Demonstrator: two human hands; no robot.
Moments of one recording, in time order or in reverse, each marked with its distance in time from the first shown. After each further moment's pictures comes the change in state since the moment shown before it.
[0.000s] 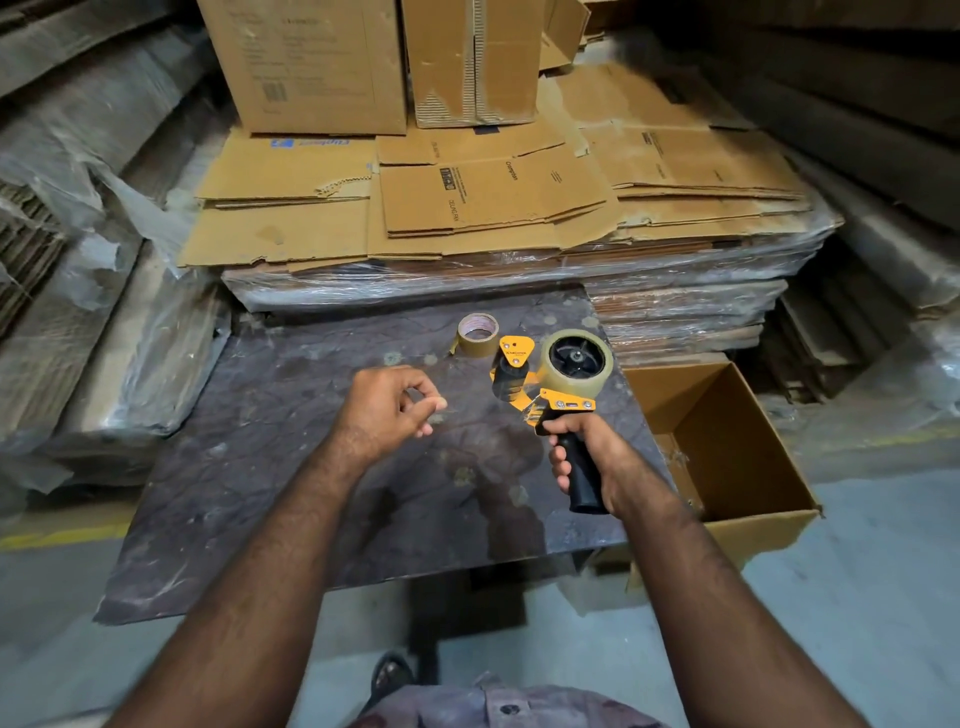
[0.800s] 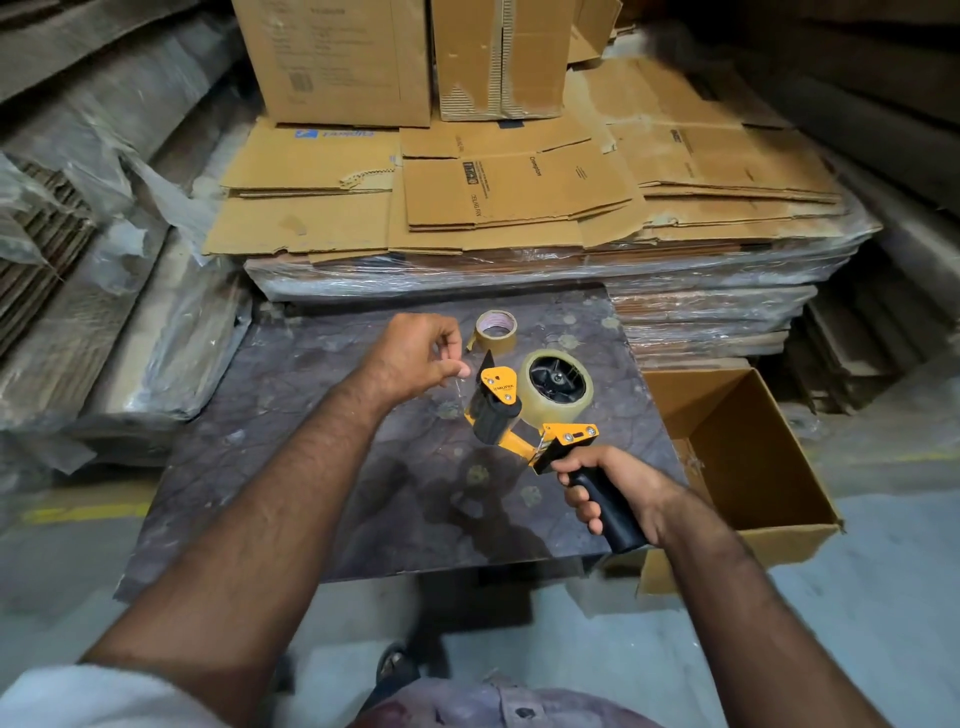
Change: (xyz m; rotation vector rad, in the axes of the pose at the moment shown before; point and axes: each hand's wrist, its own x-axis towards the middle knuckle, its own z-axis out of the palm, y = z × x) left_hand 0.050 0.026 -0.022 0.199 -0.099 -0.008; right_hand -0.021 0.013 -0.009 -0.186 -0.295 0.059
